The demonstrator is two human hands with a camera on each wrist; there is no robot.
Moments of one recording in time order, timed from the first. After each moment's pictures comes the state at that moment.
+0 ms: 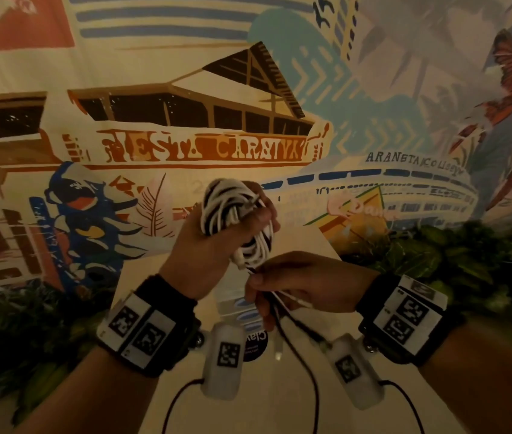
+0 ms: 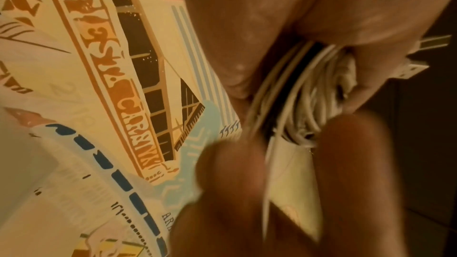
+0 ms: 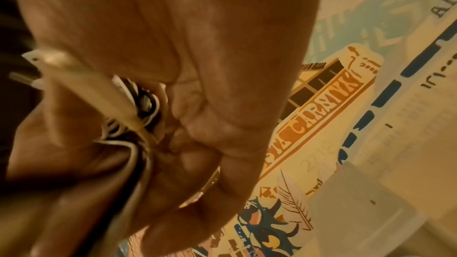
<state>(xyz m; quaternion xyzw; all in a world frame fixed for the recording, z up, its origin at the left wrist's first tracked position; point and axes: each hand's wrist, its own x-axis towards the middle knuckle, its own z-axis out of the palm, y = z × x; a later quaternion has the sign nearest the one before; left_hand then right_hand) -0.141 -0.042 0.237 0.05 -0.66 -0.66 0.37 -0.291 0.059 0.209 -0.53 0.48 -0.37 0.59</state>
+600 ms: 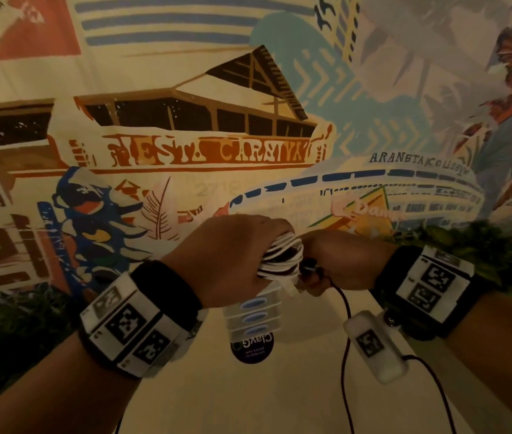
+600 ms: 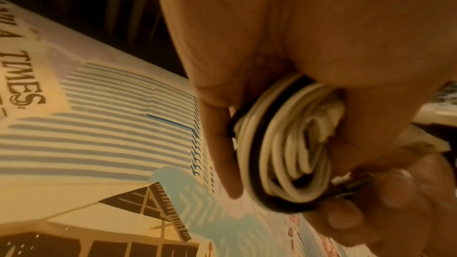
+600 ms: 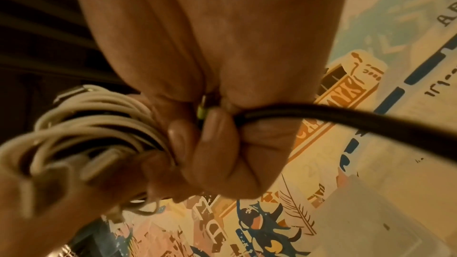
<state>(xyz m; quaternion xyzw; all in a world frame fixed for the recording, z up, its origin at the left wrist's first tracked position) -0.134 -0.044 0.256 0.03 -0.98 -0.05 0.18 -0.314 0.059 0.231 -0.46 0.58 -0.38 0.55</state>
